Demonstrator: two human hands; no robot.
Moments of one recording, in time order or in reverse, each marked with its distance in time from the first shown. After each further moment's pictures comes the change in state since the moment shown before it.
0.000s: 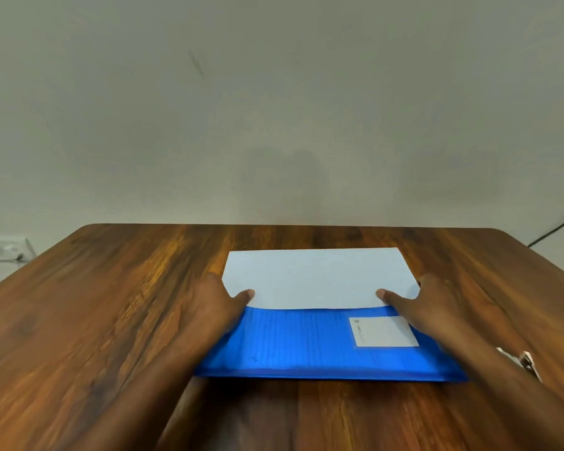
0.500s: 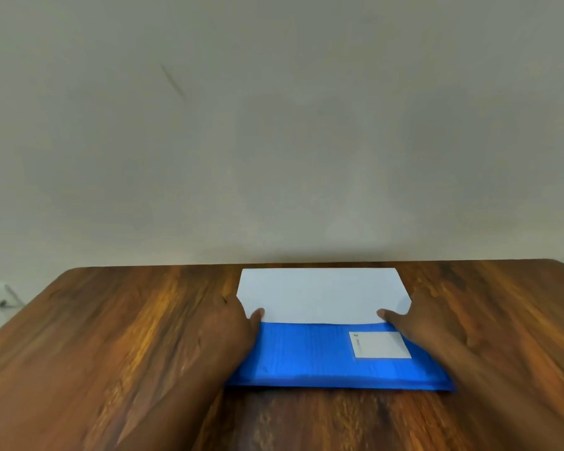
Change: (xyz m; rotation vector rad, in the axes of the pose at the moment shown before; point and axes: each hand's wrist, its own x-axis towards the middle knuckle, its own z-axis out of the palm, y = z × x) left_hand 0.147 0.013 0.057 0.335 0.042 0.079; right_hand 0.144 -0.057 0.055 -0.137 -0.085 0.025
